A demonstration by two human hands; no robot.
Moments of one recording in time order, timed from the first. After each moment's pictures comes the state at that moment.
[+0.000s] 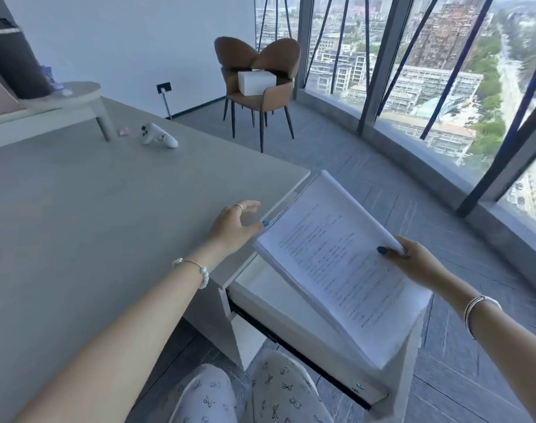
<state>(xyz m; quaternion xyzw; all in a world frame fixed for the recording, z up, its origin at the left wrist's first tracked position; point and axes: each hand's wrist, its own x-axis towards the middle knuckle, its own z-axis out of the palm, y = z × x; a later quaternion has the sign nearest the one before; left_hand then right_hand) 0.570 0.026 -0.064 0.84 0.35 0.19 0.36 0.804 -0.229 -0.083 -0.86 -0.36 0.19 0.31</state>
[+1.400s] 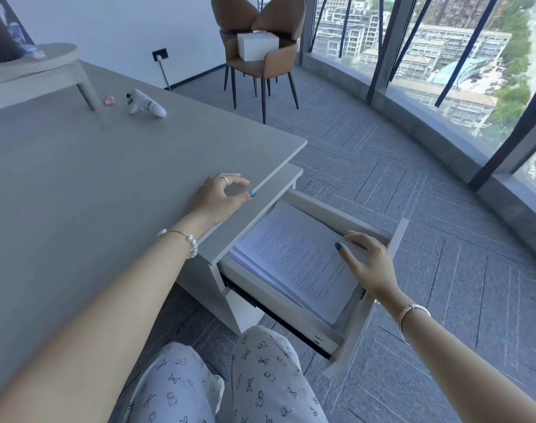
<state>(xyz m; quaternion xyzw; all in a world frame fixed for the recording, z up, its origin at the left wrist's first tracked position) 0.578 0.045 -0.078 0.84 0.37 0.20 0.34 0.768 -0.208 -0.174 -0.81 -0.41 0.06 0.42</state>
